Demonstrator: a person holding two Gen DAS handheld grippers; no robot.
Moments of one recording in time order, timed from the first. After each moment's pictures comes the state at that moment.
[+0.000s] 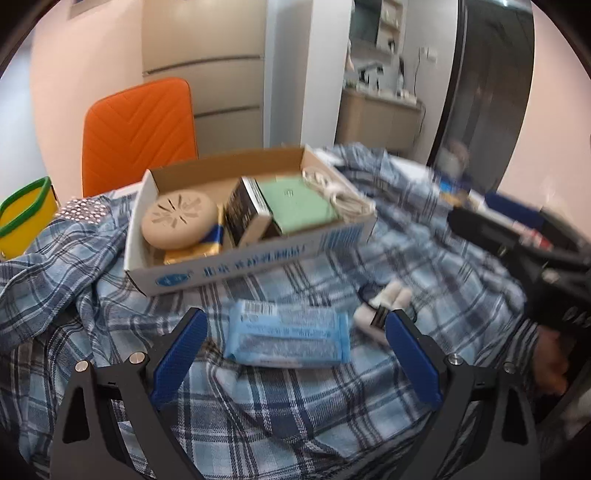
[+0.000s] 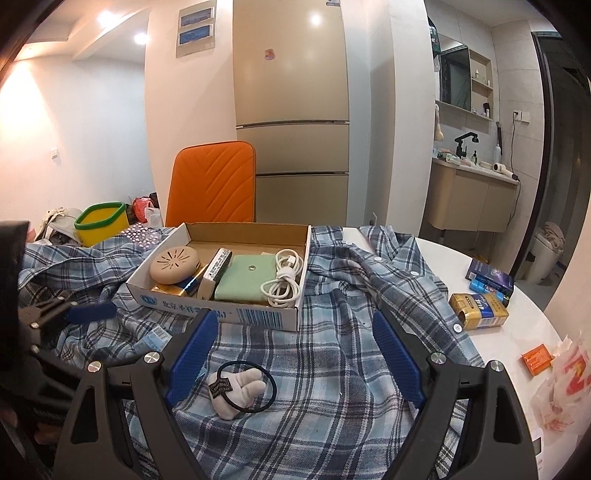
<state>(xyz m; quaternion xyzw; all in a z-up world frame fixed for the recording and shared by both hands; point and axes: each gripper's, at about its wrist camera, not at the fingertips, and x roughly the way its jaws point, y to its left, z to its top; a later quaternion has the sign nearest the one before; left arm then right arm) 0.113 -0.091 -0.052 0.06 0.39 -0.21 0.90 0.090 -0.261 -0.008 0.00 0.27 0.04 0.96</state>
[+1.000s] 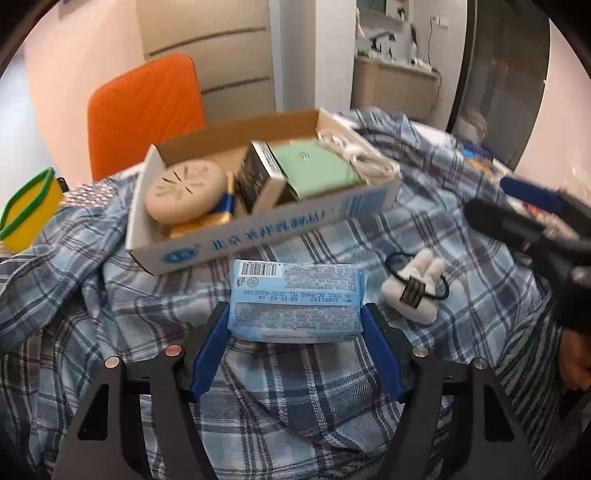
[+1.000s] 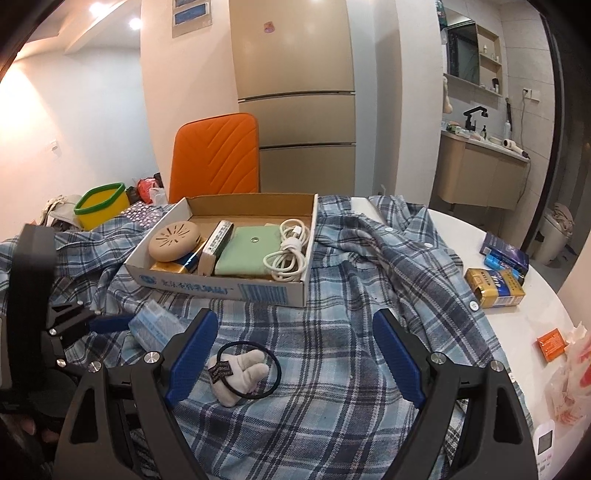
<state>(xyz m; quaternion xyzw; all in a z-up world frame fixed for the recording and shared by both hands) 0.116 -0.090 -0.063 0.09 0.42 -0.17 0.89 0.104 -0.261 -0.023 0.01 0.32 0.07 0.94</state>
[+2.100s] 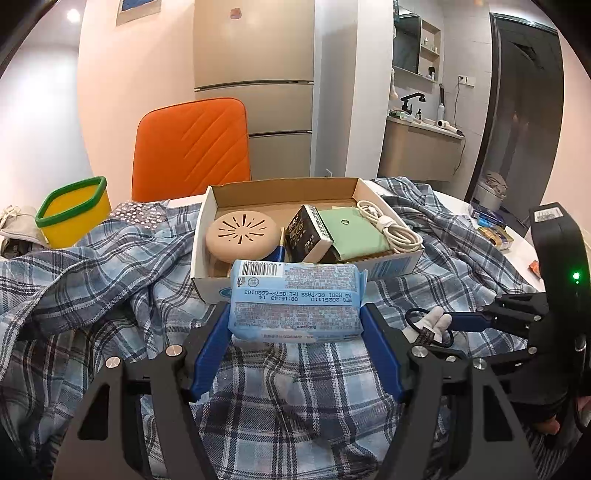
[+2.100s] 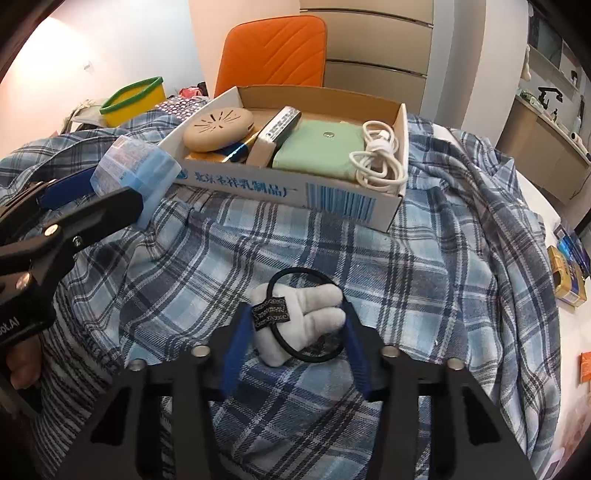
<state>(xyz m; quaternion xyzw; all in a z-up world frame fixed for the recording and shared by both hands) 0.105 -0.061 -0.037 0.03 0.33 -0.12 0.93 0.137 -0.215 -0.074 -0.06 0.47 0.16 0.87</state>
